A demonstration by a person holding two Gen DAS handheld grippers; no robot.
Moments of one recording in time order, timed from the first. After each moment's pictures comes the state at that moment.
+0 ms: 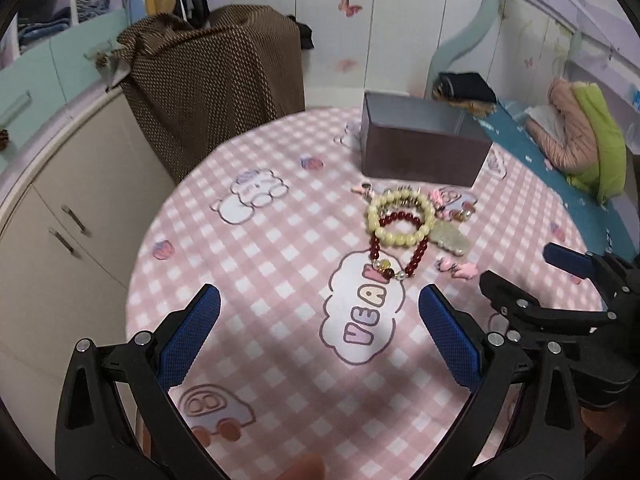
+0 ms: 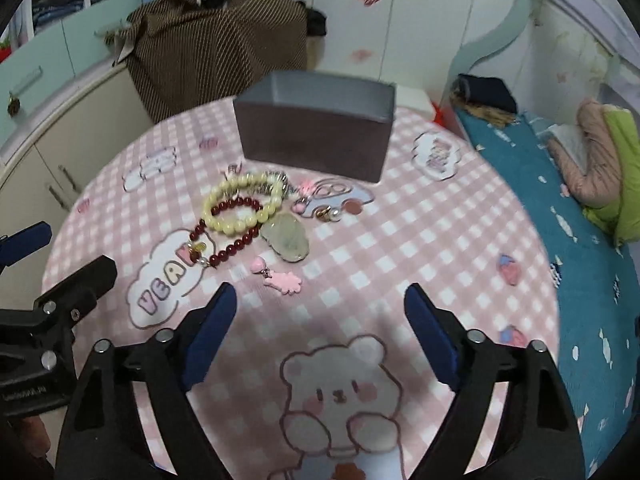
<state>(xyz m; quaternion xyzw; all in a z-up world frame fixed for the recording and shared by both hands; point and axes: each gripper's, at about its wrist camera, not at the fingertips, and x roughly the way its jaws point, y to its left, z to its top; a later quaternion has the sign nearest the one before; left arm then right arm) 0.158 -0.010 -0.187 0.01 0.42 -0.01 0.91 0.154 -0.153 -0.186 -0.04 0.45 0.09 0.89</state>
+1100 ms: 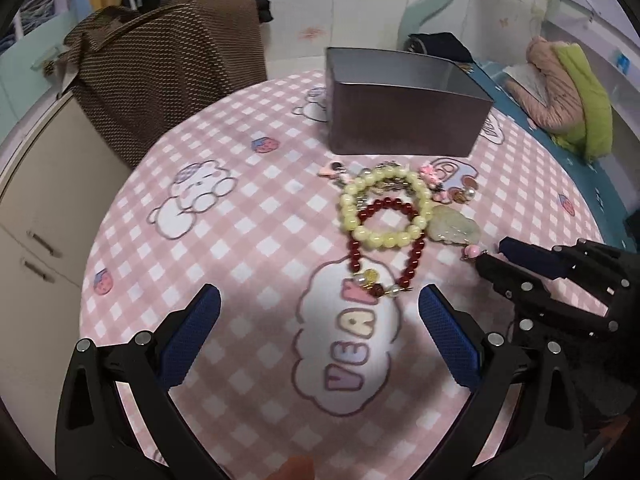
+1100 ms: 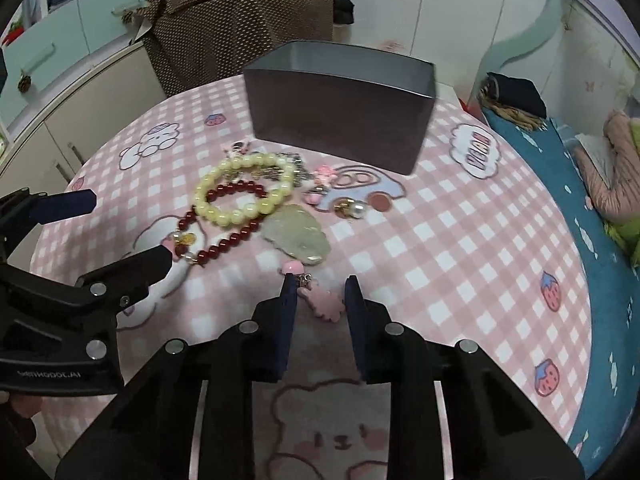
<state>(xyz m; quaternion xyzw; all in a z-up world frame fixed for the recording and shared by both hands) 0.207 -0.028 -0.220 0.05 0.47 -0.08 0.88 0.174 -0.152 -0.211 -0.06 0.46 0.12 0.88</state>
